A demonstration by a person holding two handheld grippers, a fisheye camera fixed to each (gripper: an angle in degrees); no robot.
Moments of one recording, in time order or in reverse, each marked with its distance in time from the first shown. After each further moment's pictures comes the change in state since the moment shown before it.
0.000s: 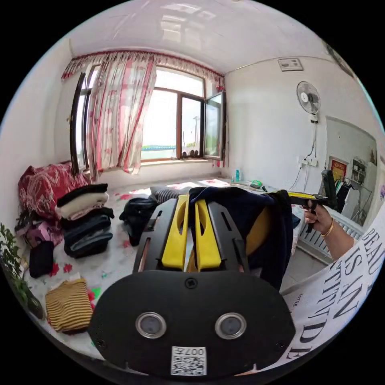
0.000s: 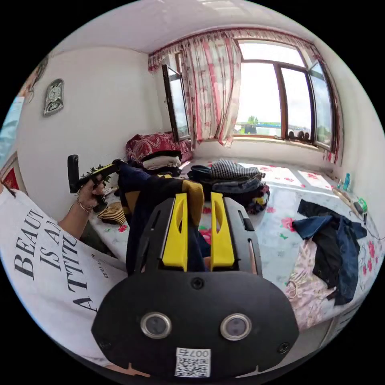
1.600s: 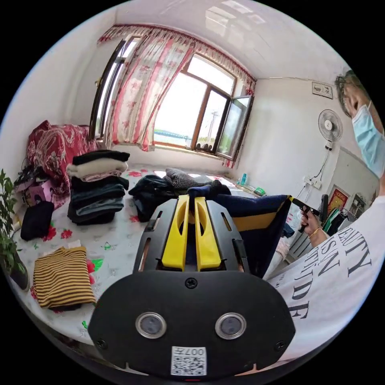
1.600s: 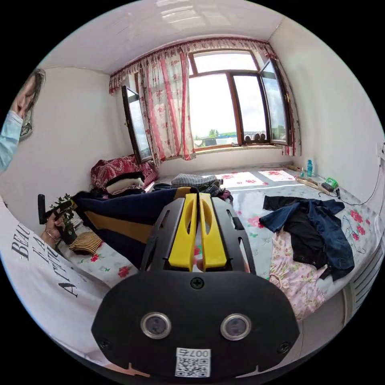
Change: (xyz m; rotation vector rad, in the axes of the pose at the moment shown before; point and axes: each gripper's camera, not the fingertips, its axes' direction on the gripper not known) left arm -0.015 0.089 -0.102 0.094 0.027 -0.105; right arm -0.019 -0.008 -0.071 0.246 0.250 0.133
